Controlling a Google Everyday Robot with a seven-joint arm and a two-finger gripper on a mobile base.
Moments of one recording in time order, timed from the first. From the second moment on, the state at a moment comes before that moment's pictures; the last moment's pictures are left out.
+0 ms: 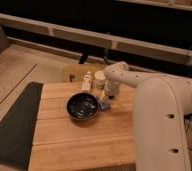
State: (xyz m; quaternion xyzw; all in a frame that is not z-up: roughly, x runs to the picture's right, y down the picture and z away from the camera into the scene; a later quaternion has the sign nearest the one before) arm 0.102 0.072 0.923 -0.26 0.19 0.63 0.70
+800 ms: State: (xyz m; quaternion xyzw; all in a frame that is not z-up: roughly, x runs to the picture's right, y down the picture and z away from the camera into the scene) arm 0.113 0.074 0.923 -0.25 0.19 0.63 0.71
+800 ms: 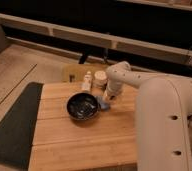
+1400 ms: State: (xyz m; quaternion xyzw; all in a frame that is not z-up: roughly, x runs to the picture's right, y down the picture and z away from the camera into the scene) arm 0.100 0.085 0.949 -0.27 0.20 0.61 0.71
